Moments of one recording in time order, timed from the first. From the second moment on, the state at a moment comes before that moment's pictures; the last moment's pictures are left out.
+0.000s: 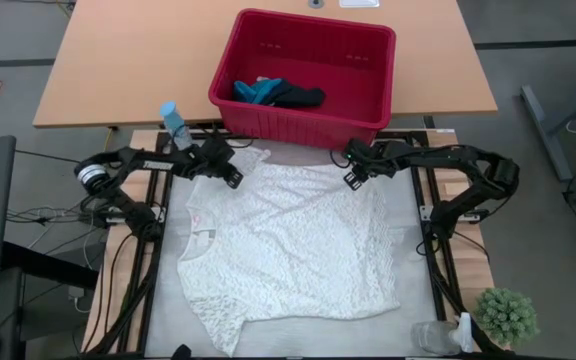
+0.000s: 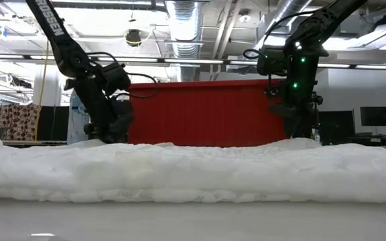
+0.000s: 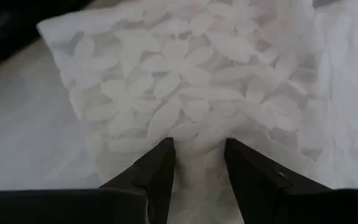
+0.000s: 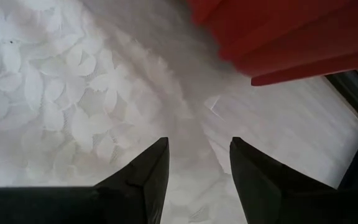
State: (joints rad) left arm 0.76 1.58 0.60 0.01 -0.04 -0.08; right arm -0.52 1.46 0.87 -0.65 0.41 0.29
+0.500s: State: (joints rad) left arm 0.77 1.61 0.60 0.02 -0.04 -0.05; right arm -0.56 1.46 0.76 -0.59 0.35 0.31
